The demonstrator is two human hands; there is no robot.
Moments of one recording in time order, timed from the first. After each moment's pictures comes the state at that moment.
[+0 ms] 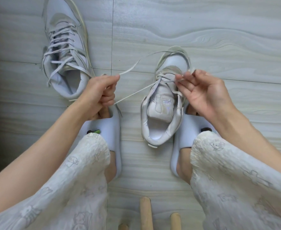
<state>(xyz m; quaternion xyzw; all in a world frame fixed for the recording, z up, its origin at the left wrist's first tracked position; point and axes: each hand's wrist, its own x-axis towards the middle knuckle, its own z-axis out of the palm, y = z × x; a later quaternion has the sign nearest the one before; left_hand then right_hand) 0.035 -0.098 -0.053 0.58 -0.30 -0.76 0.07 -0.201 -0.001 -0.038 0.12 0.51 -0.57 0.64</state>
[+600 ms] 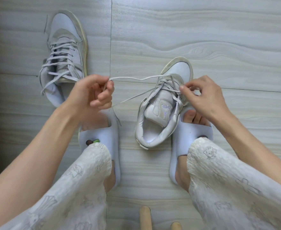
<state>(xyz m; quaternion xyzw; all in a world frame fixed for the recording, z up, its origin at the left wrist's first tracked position) 0.041 -0.125 -0.034 0.42 -0.25 -0.87 0.06 -0.221 0.004 -0.040 -0.41 0.83 -0.12 0.36</state>
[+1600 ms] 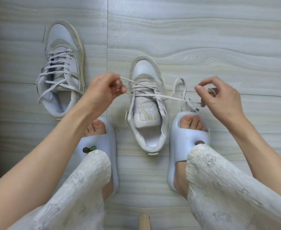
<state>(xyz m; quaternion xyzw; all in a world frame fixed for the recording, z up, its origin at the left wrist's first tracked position) -0.007 -0.123 -0.046 0.53 -0.32 -0.76 0.18 -0.255 0.017 -0.037 -0.35 0.86 -0.16 0.35</state>
